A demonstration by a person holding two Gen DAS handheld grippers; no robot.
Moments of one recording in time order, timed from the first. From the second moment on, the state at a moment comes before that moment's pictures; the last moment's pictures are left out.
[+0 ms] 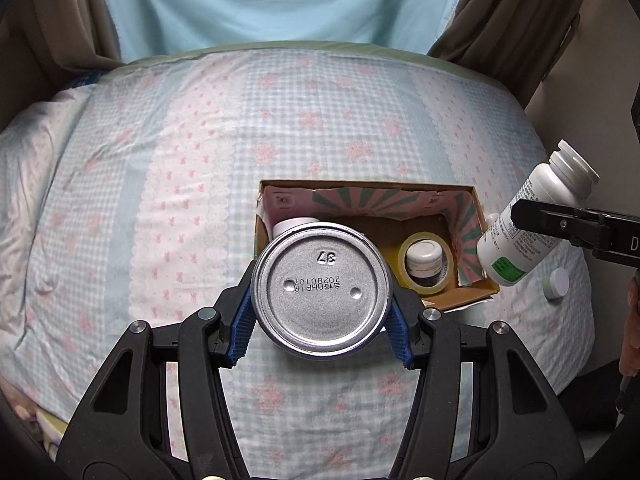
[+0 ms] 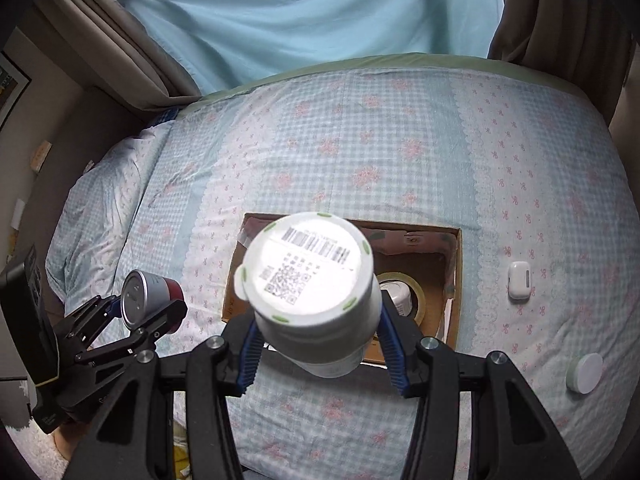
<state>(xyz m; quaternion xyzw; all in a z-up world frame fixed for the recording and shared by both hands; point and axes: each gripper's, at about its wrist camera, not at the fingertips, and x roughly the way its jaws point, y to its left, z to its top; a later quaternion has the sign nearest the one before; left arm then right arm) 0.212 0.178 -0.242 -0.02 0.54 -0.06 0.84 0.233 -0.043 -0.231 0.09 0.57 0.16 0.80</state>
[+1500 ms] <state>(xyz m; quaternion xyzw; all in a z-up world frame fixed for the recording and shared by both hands) 0.265 0.116 -0.354 0.10 0.59 -0.13 0.79 0.308 -0.039 -0.393 0.10 0.71 0.13 0.68</state>
